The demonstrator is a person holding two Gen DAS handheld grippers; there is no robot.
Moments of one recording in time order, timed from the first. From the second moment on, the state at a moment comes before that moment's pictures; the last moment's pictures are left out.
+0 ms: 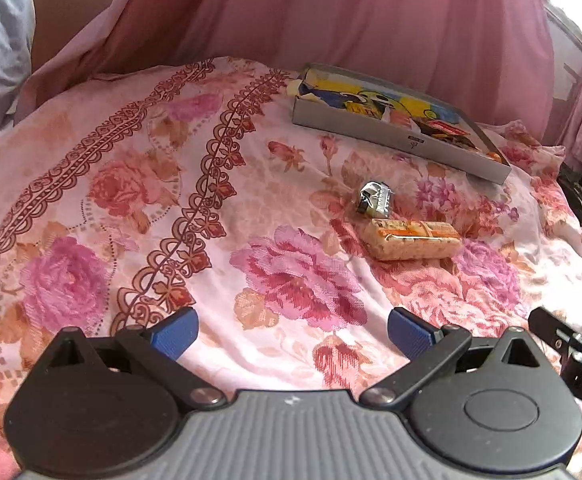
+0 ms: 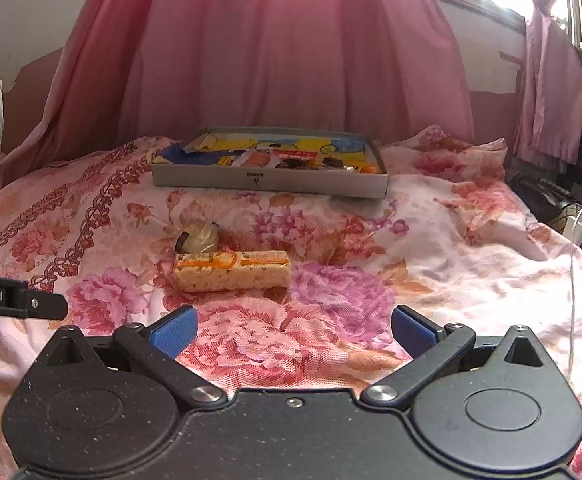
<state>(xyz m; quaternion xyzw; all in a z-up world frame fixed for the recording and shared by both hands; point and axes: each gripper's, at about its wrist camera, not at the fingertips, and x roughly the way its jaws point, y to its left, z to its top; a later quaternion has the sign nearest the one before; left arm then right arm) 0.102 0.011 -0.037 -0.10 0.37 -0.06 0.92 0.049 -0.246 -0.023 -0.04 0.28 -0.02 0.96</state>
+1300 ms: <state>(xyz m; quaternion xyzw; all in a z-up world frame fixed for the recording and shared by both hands) 0.315 -0.096 -0.061 0.09 0.44 -0.16 0.88 0.206 -0.263 -0.075 -0.17 0.26 0.26 0.91</state>
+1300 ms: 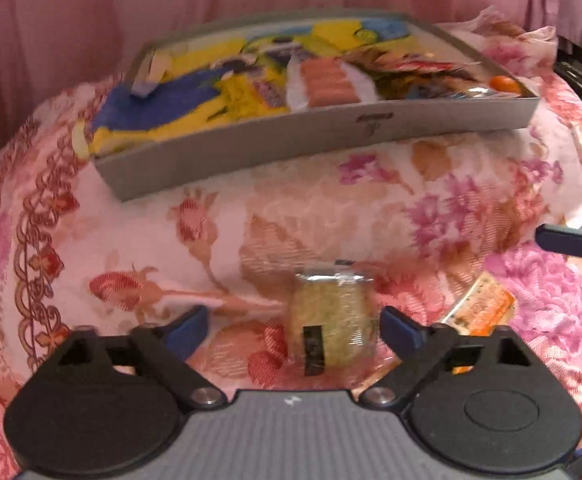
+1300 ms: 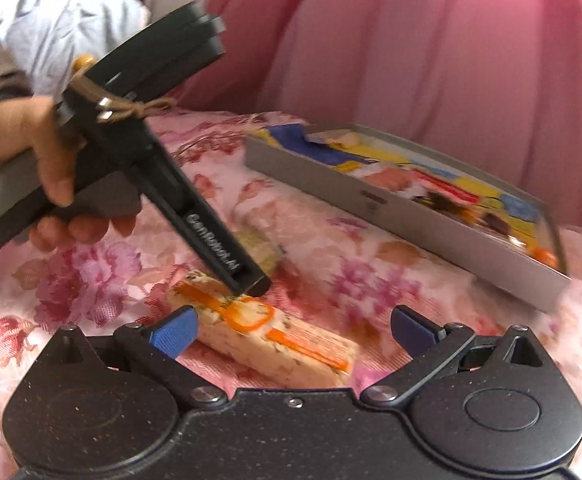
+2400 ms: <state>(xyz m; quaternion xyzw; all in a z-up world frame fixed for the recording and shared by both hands) 0.243 -0.011 -0.058 -0.02 0.47 -0.08 0.88 0.201 -0.254 -0.091 -0.18 0.37 0.28 0.87</state>
